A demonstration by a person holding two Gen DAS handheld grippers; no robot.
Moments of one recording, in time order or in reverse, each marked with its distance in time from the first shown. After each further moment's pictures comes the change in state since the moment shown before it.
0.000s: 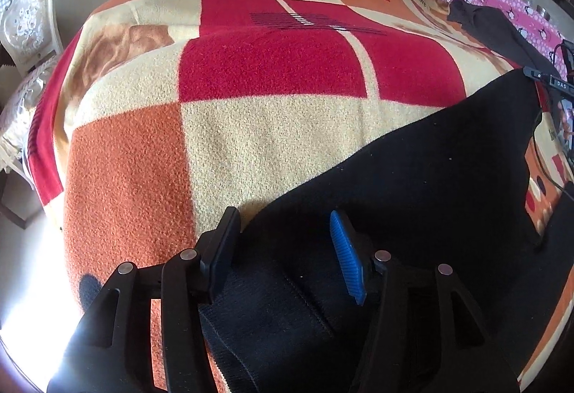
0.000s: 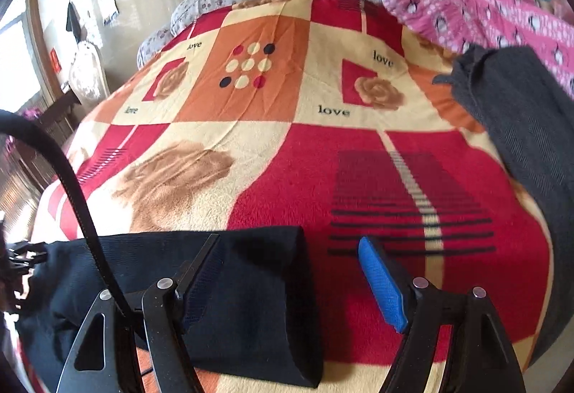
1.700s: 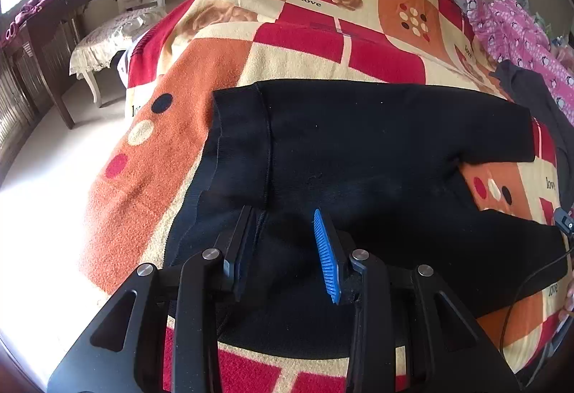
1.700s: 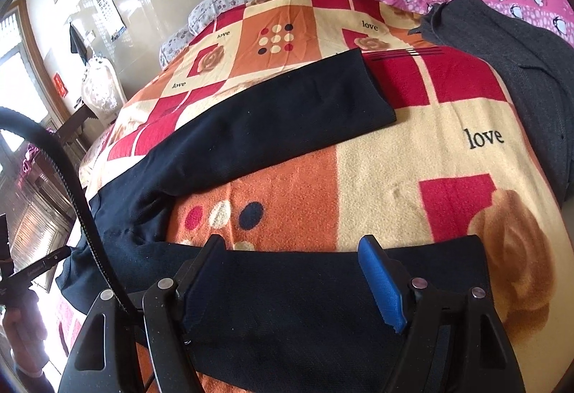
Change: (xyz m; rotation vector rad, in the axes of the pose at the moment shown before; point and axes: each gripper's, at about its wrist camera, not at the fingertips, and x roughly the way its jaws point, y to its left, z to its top) left arm -0.119 -0.095 -0.114 -0.358 -0.076 0.205; right arm -0.134 0.106 -0.171 0.213 0.037 0.052
